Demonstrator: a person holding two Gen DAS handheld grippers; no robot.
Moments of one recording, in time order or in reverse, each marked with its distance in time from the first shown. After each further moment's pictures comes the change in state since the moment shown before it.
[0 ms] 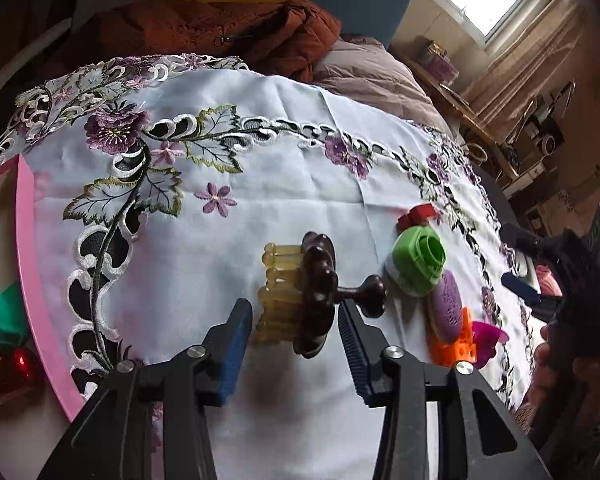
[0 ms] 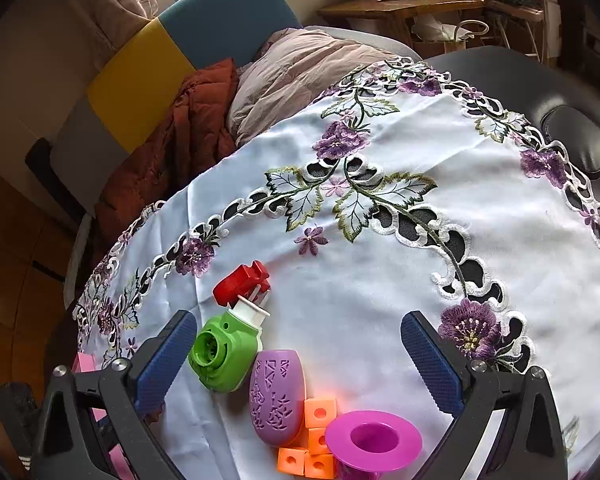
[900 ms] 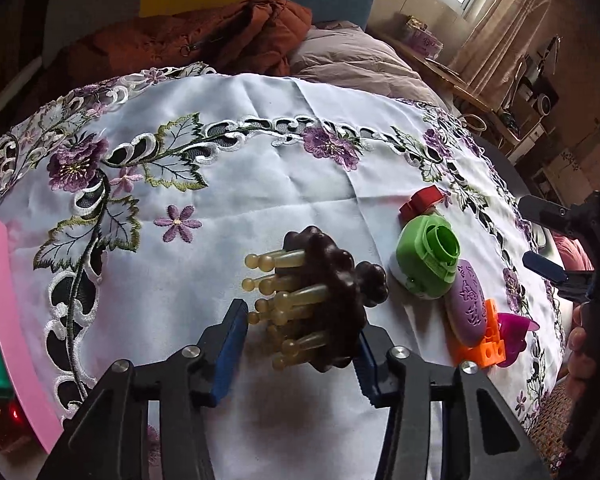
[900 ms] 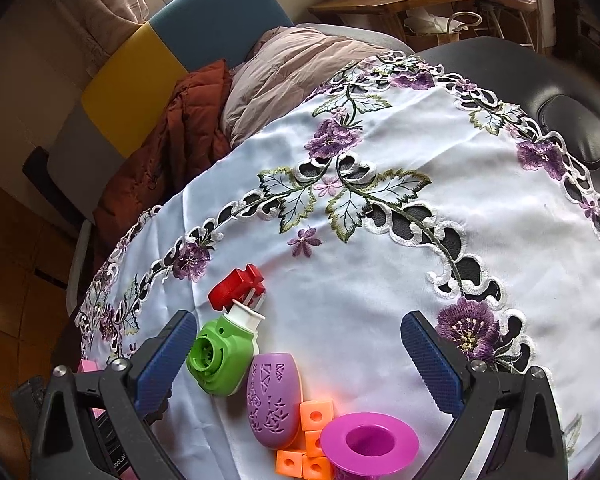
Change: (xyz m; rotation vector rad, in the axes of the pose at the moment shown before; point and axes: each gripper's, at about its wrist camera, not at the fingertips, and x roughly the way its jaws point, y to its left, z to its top) left arm 0.028 -0.021 0.010 0.134 -0.009 0.047; right arm 0.002 -0.007 0.003 0.039 0.006 0.002
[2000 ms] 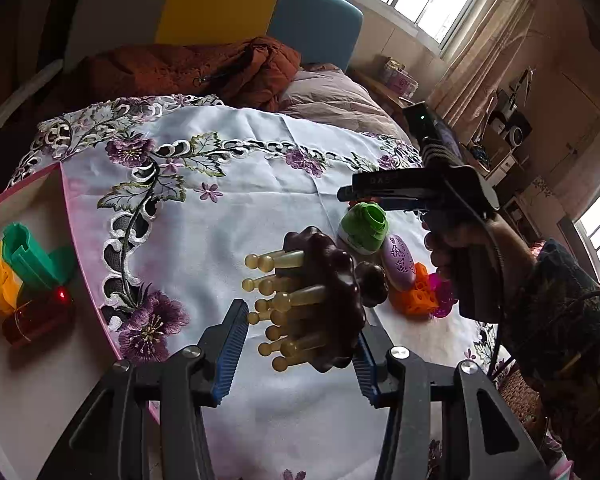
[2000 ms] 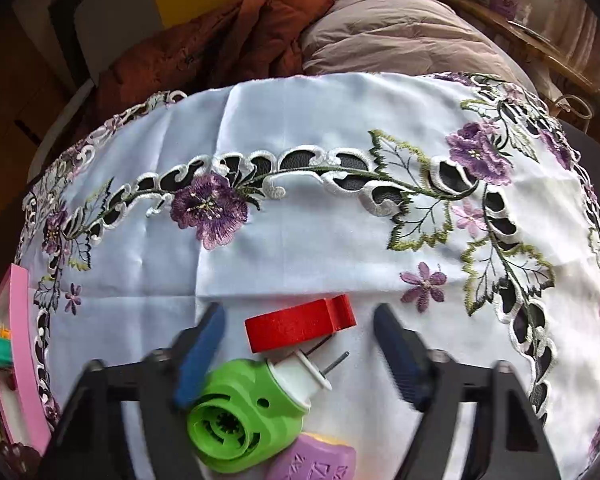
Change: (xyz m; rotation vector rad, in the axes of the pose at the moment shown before) left arm -0.093 0.005 -0.065 -0.043 -0.133 -0.098; right arm 0.111 0.087 0.013 -0.476 0.228 -0.133
